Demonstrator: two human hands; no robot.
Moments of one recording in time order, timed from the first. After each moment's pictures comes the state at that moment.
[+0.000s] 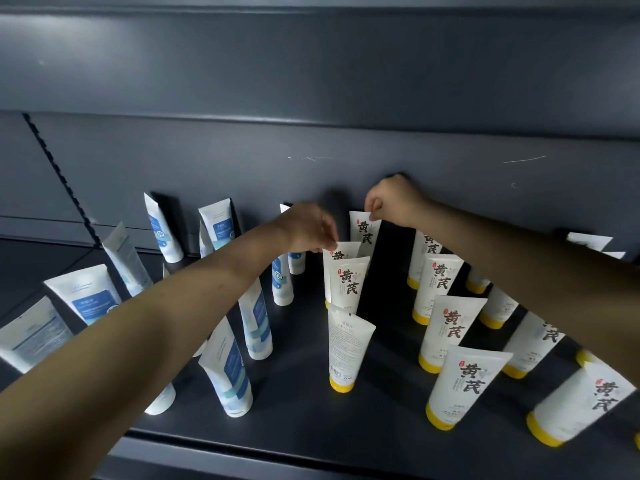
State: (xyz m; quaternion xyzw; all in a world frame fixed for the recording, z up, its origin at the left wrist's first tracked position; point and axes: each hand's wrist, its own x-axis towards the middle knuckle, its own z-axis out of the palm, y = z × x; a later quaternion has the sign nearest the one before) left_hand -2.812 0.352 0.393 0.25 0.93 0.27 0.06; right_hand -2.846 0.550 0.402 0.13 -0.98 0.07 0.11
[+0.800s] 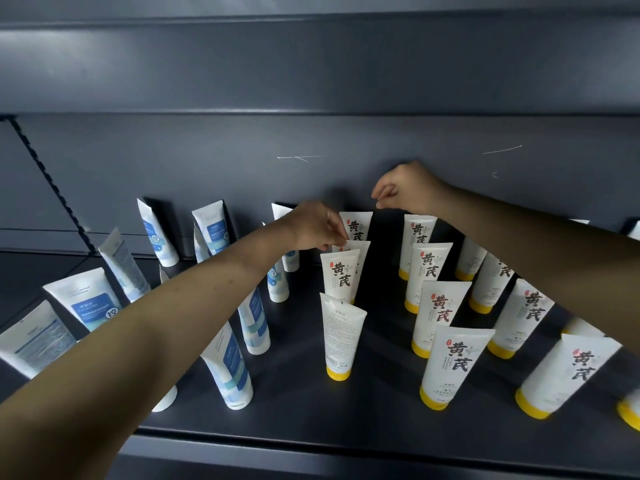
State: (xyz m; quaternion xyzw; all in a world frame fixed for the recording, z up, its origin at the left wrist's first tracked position) left_hand -2.801 0.371 0.394 0.25 0.90 0.35 0.10; right_hand -2.818 0.583 0.416 0.13 -0.97 0.16 0.11
